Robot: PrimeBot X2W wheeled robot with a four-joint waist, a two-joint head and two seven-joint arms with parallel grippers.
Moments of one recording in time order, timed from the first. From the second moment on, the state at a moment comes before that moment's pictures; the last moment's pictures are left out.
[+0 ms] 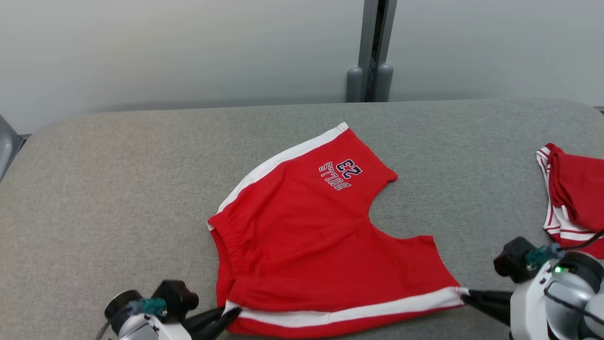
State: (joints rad) left arm -0.44 0.71 -1.22 0.15 -0.85 -0.08 -0.07; right arm -0.62 -0.93 1.28 0.01 0.96 0.13 0.24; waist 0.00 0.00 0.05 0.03
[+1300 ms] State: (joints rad) left arm -0.65 0.42 -0.96 0.27 -1.57 -0.13 -0.12; right arm -1.12 -0.88 1.19 0.29 1.06 0.13 0.28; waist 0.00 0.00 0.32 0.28
